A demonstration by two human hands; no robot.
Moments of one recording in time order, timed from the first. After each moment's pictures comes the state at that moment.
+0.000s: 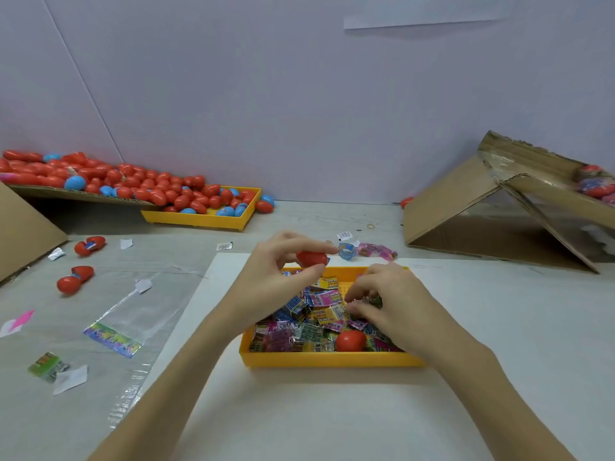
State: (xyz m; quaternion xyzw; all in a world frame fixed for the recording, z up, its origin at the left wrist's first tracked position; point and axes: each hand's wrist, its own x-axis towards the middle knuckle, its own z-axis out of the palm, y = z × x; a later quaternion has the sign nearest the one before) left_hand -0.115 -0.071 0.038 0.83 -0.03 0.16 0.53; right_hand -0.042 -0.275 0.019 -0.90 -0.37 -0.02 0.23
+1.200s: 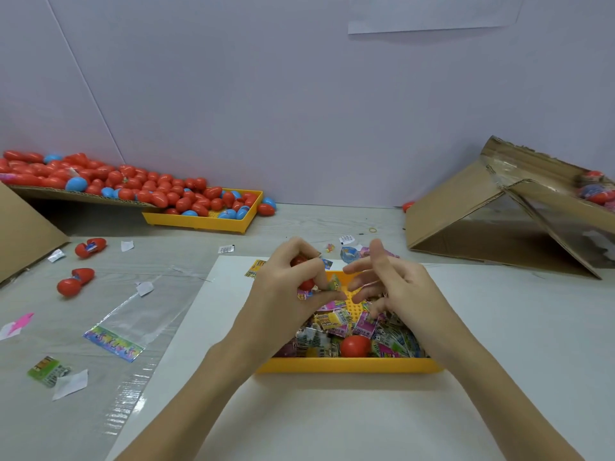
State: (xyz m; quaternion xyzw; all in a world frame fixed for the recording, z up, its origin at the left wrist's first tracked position) left_hand -0.120 -0.082 0.018 0.88 -0.13 0.35 0.30; right_hand -0.049 -0.266 0.028 -0.73 -0.22 0.13 0.64
